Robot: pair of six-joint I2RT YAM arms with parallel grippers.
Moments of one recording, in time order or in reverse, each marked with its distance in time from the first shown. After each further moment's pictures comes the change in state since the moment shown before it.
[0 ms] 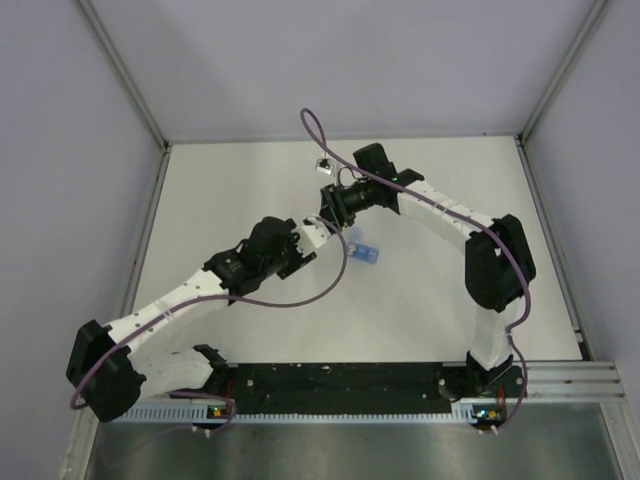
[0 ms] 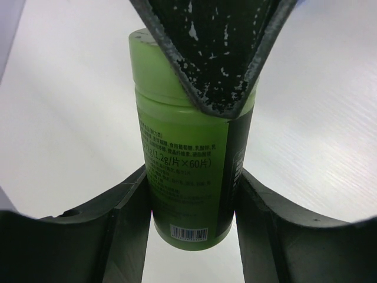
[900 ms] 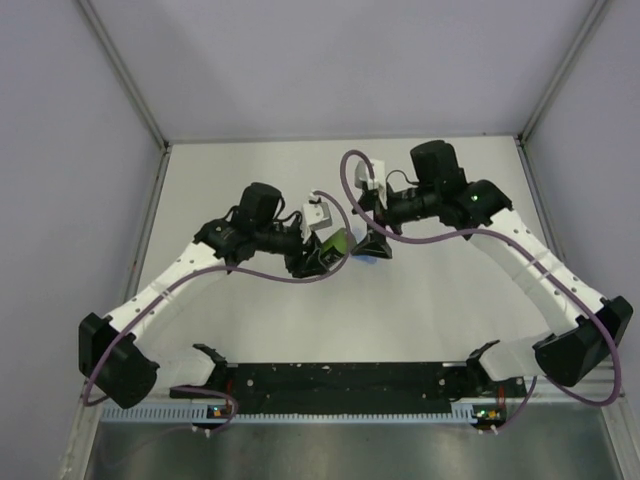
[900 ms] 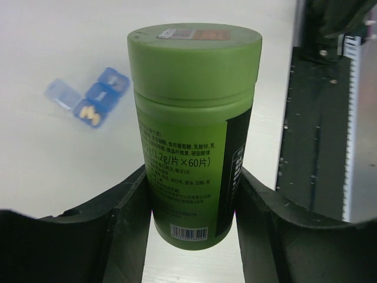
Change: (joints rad) left arm 0.135 0.089 0.254 -0.164 0.826 -0.077; right arm -0.019 -0.536 -0.103 -0.264 0.167 -0.642
